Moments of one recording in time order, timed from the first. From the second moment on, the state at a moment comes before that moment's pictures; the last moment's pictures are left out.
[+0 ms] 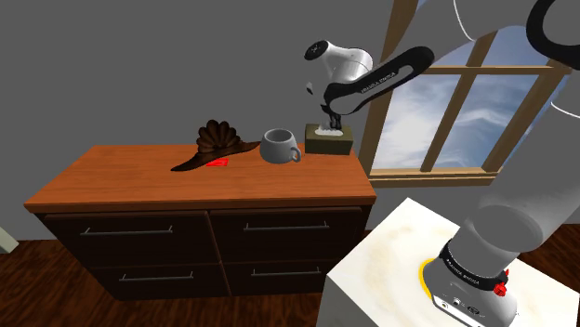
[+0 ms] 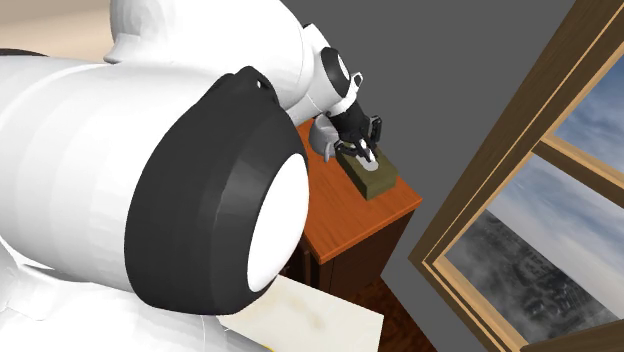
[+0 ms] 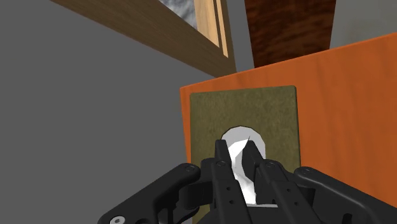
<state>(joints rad) -0.03 -0.02 0.05 -2.19 -0.69 2.12 -0.24</state>
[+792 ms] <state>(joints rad) -0.02 -0.08 0.06 -2.11 -0.64 2.00 -0.34</state>
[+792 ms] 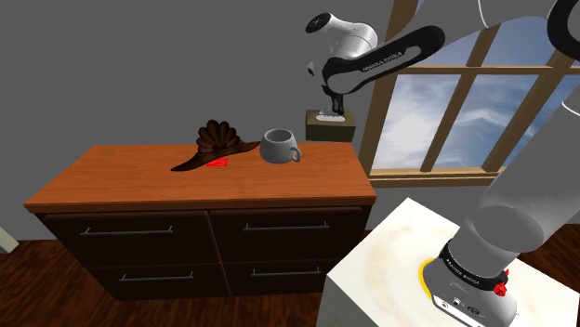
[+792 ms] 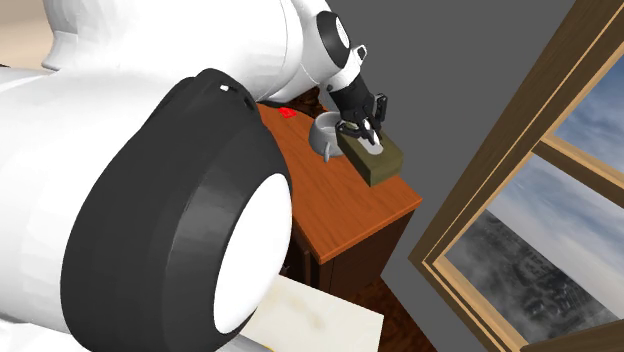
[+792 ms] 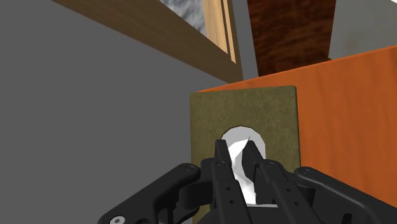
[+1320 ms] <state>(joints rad) -0.02 -0.11 0.06 -2.04 -0.61 1.91 -0.40</state>
